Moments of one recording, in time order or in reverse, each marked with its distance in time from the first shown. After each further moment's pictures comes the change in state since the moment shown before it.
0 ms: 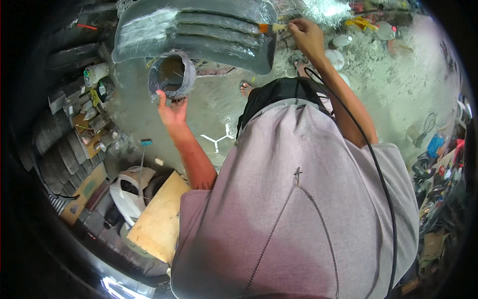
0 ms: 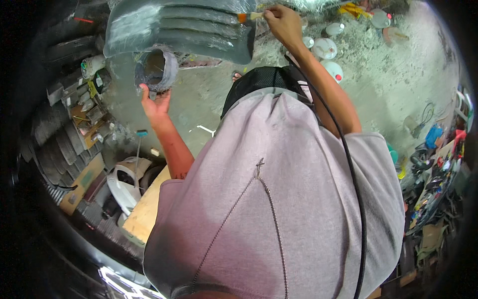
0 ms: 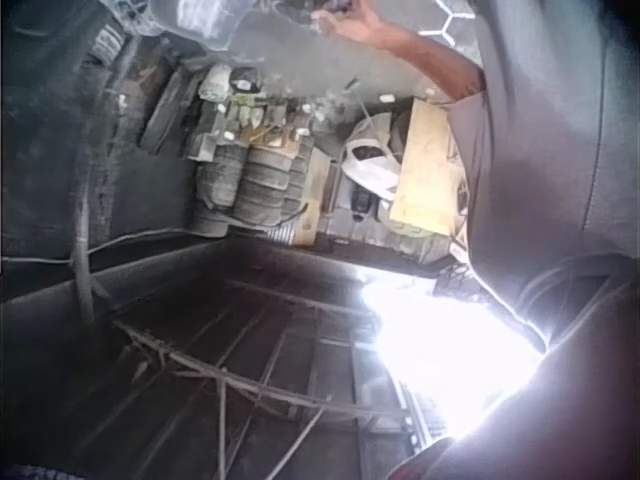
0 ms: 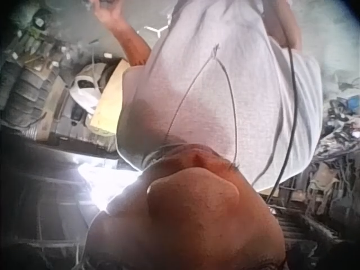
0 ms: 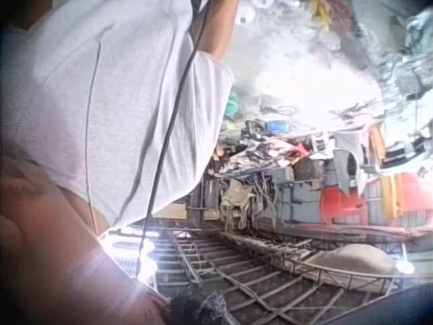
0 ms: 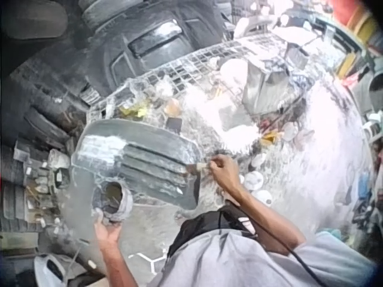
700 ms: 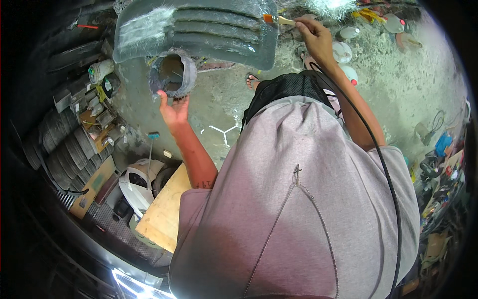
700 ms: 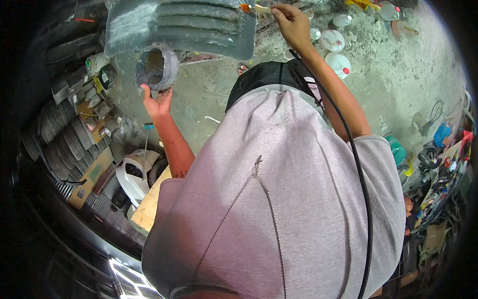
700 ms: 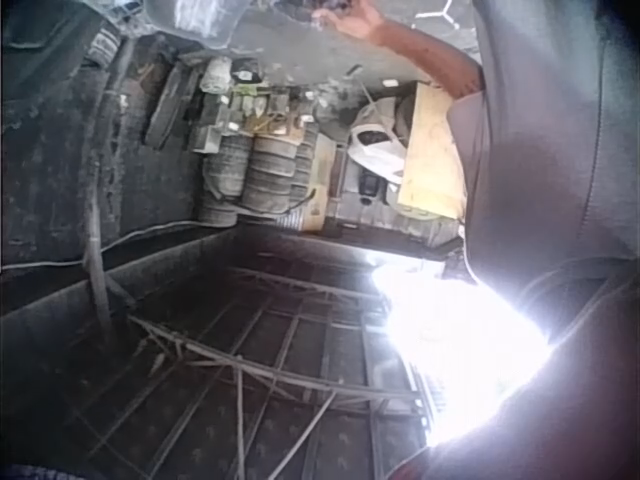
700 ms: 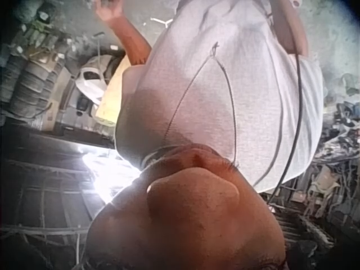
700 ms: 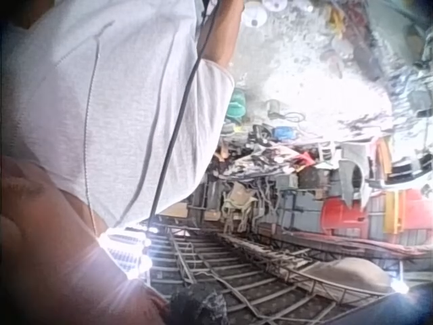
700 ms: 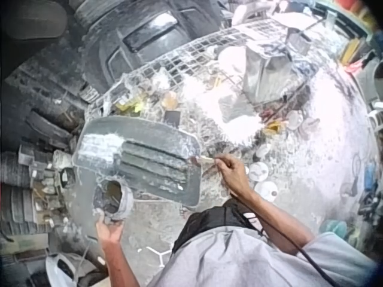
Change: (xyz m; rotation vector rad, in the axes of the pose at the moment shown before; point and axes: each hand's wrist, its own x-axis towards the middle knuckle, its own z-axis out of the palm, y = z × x) left_hand -0.002 0.004 -0.003 0.012 -0.009 -0.007; right_hand -0.022 0.014 -0.013 0.306 -0.047 0.016
